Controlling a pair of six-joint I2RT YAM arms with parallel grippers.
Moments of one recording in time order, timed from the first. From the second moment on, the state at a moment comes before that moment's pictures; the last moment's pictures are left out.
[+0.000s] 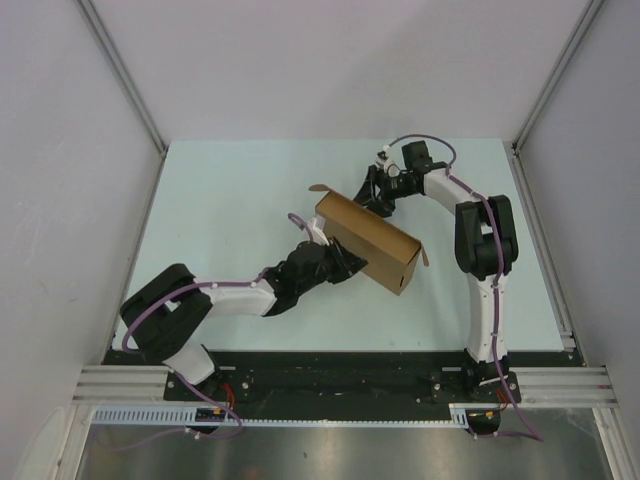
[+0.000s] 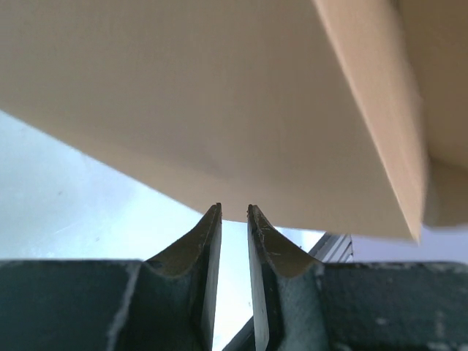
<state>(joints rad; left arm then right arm) -0.89 1.57 0.66 0.57 -0.08 -1.07 0.25 2.22 1.73 -0.49 -0.98 0.45</state>
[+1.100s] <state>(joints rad) -0.89 1.34 0.63 0.44 -0.11 -0.99 0.10 1.90 1.75 -0.65 -0.39 0.50</state>
